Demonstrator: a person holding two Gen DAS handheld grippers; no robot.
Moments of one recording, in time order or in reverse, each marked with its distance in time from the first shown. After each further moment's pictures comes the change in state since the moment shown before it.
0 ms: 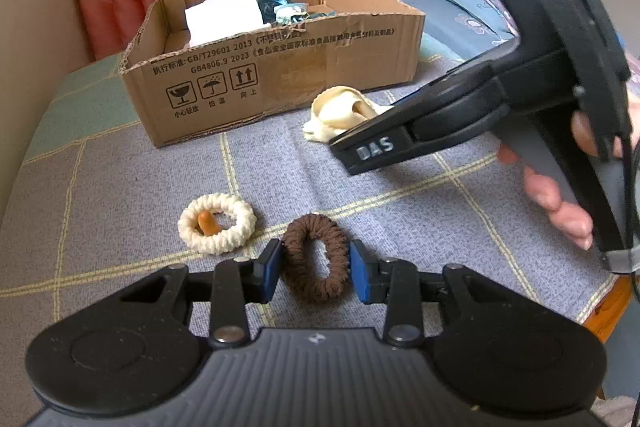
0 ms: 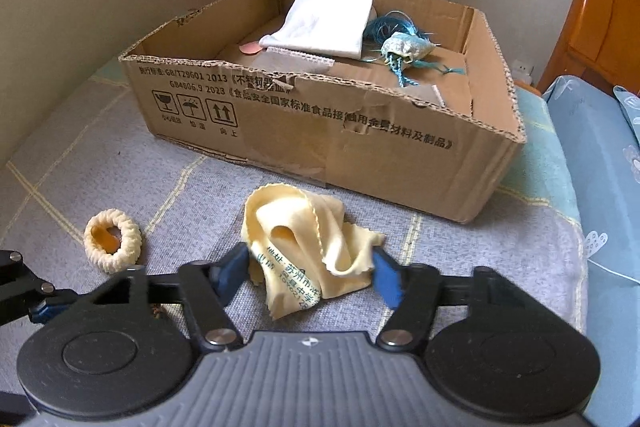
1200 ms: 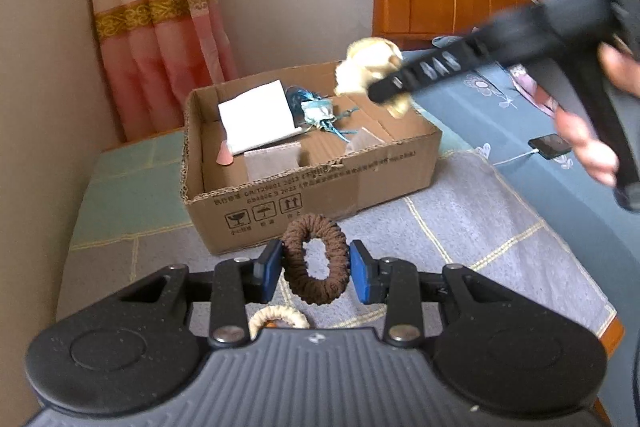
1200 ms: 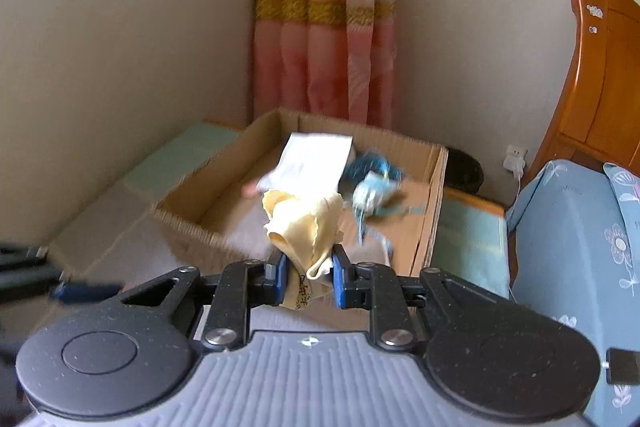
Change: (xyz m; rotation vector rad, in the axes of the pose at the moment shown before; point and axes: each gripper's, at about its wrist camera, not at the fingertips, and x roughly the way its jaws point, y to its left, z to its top) left arm -0.049 0.023 0.055 0.004 -0.155 0.038; right arm -0.092 -0.037 0.075 -0.044 -0.215 0.043
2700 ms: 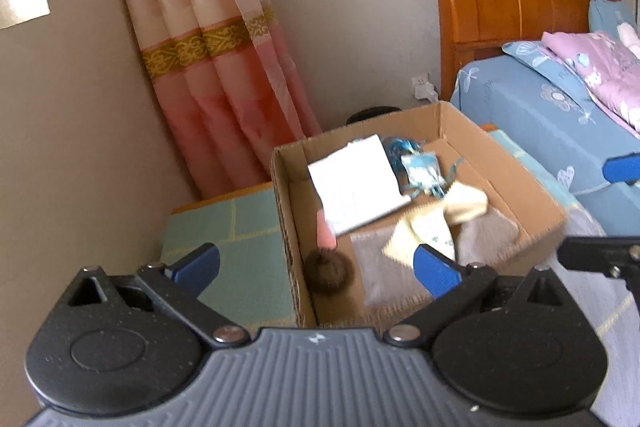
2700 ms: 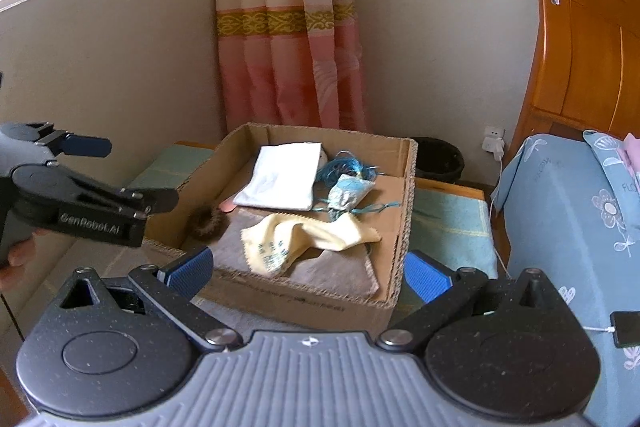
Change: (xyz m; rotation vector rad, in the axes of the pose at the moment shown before) left arm 0.034 0.051 0.084 0.047 -0.004 0.207; right arm -0.010 -0.011 -0.009 0.128 -0.021 -0.046
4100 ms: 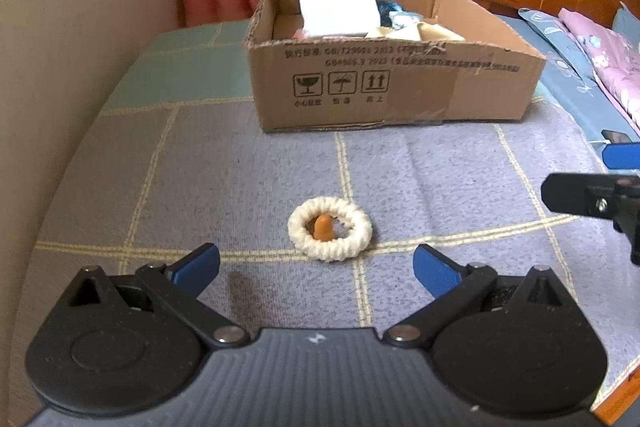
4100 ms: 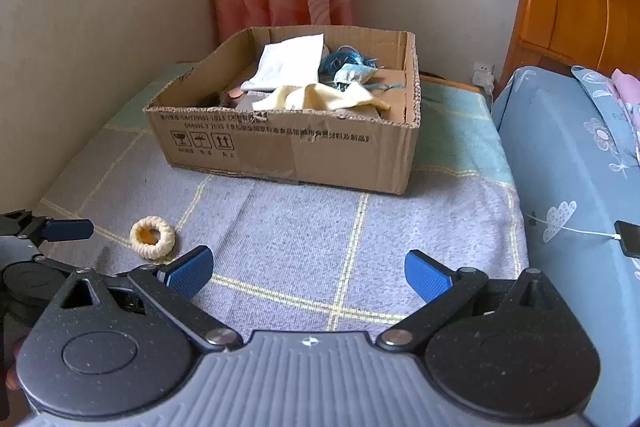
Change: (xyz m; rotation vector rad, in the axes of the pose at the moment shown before) left arm 0.003 -0.041 -0.141 -0.240 0.193 -0.049; right arm -0.006 0.024 -0.095 0.035 0.143 -0.043
